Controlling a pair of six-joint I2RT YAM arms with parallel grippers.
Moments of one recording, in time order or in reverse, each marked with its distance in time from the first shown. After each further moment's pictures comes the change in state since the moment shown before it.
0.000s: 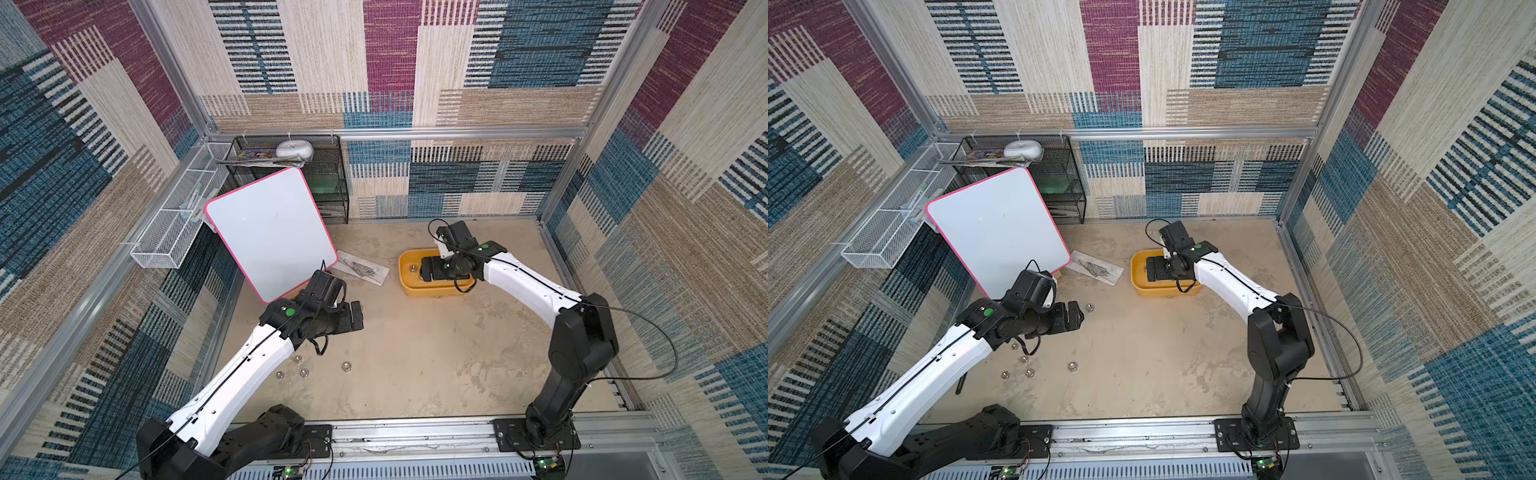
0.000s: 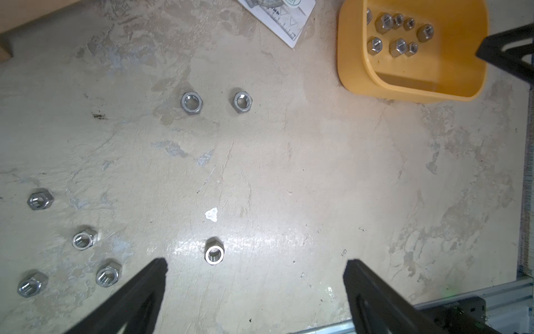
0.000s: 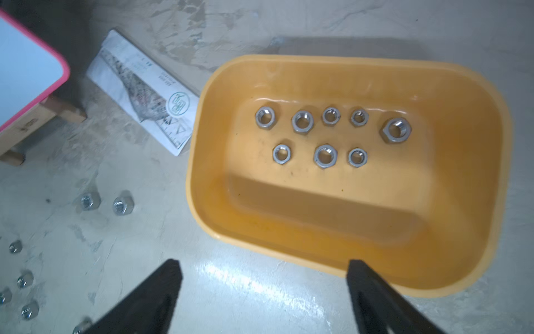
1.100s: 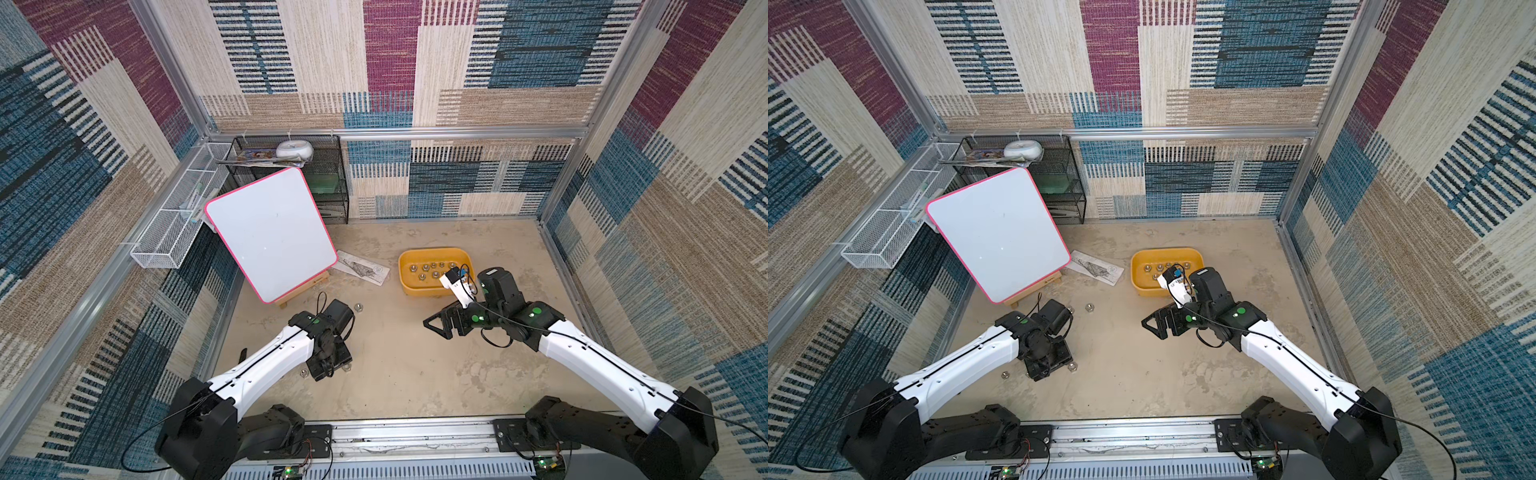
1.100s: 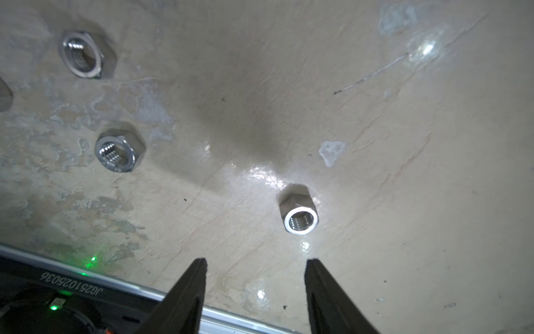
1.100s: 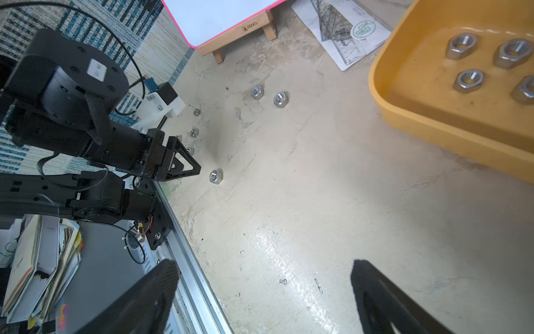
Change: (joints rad) left arm -0.035 0.132 -0.269 -0.060 0.014 -0.442; right arm 0.078 -0.591 -0.552 0.186 -0.433 -0.087
